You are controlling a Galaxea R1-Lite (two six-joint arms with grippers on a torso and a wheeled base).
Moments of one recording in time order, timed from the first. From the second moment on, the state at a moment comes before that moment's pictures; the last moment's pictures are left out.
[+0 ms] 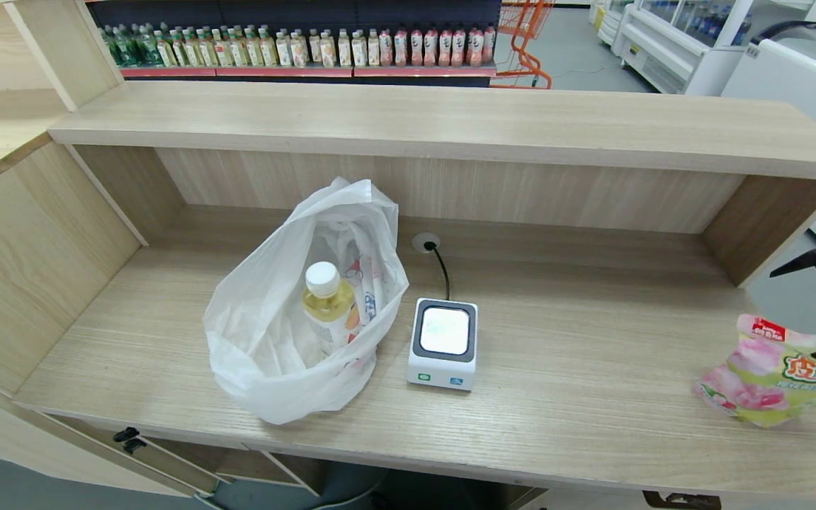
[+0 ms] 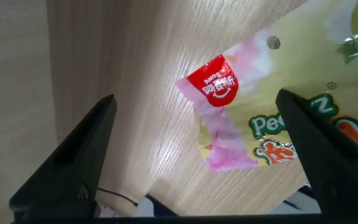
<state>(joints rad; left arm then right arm) 0.00 0.00 0.00 0.05 0.13 0.01 -0.36 1.62 -1.17 0.34 0.14 1.03</state>
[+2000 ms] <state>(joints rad) 0.00 0.00 0.00 0.05 0.13 0.01 -0.44 1.63 -1.09 0.38 0.00 0.98</state>
